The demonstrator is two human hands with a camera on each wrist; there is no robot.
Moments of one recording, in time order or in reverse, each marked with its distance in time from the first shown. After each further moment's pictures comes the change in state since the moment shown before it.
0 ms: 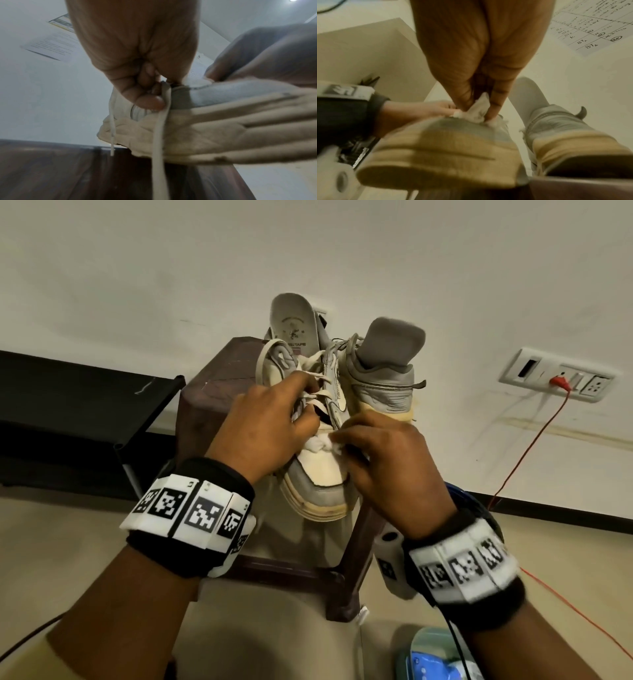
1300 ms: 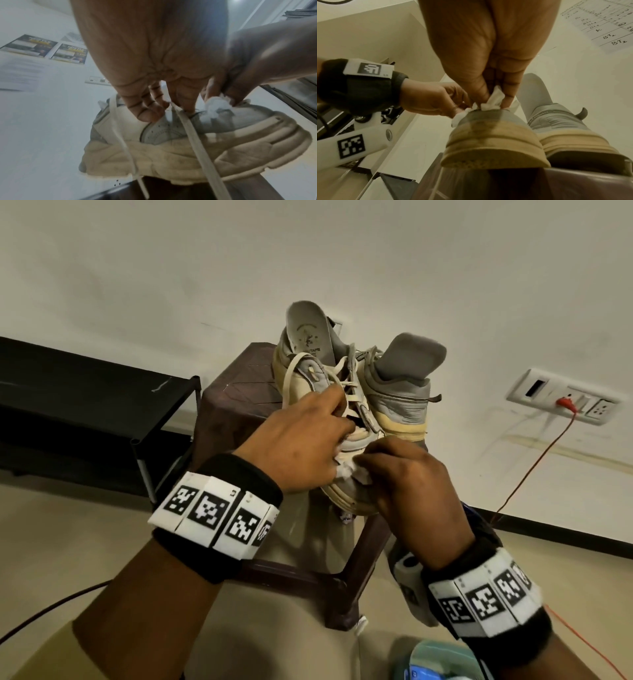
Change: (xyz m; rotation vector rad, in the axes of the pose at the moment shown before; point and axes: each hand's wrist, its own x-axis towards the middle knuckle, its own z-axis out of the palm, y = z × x) left_hand -0.006 0.011 -0.013 0.301 -0.322 0.251; right_hand -0.016 -0.005 0.002 -0.178 -0.033 0.006
